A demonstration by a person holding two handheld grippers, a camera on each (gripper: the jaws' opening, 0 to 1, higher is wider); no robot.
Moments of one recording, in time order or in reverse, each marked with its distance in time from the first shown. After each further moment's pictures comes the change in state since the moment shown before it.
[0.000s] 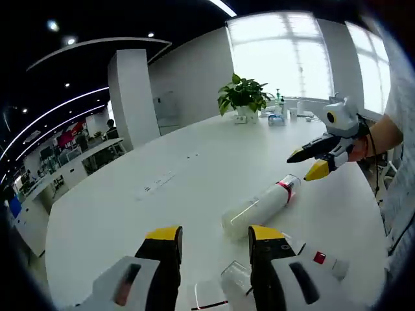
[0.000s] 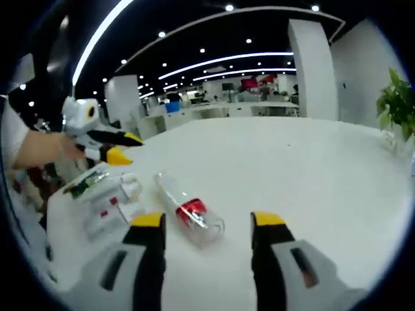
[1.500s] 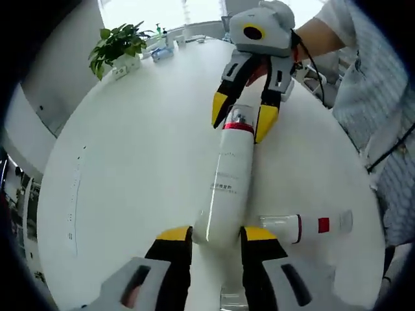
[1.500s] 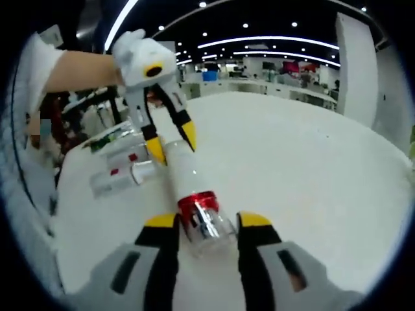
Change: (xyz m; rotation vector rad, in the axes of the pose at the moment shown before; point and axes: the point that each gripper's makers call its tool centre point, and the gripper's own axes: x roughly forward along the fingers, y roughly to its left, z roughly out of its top) left arm 0.056 -0.064 -0.034 0.492 0.469 -0.497; right arm 0.001 0.028 -0.039 -0.191 0.201 0.205
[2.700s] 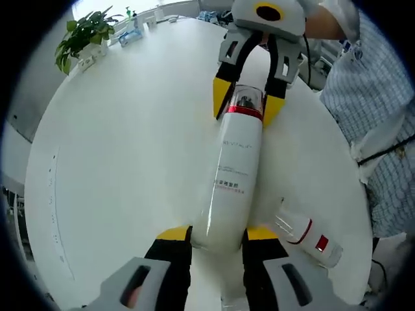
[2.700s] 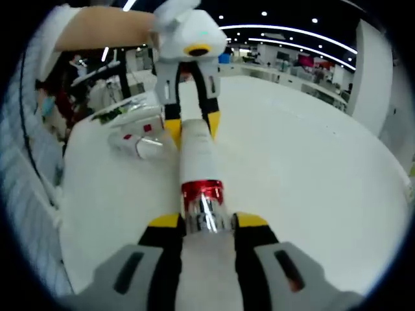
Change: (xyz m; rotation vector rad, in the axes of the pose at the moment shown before) left arm 0.013 -0.009 0.005 0.070 0.158 -0.144; right arm -0.021 0.012 -0.025 -0.079 0.108 0.019
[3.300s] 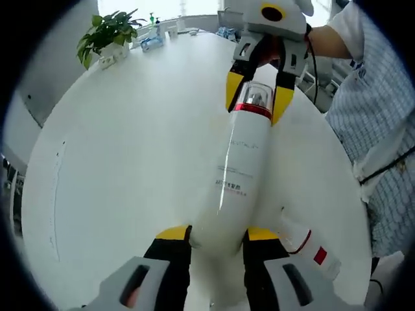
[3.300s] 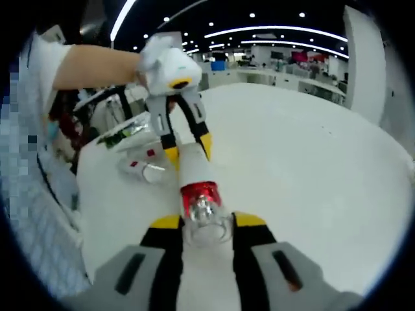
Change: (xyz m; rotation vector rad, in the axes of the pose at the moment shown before) left arm 0.001 0.000 0.002 -0.142 -0.178 0.038; right arm -0.021 -0.008 0.044 0.083 -0.041 0.070
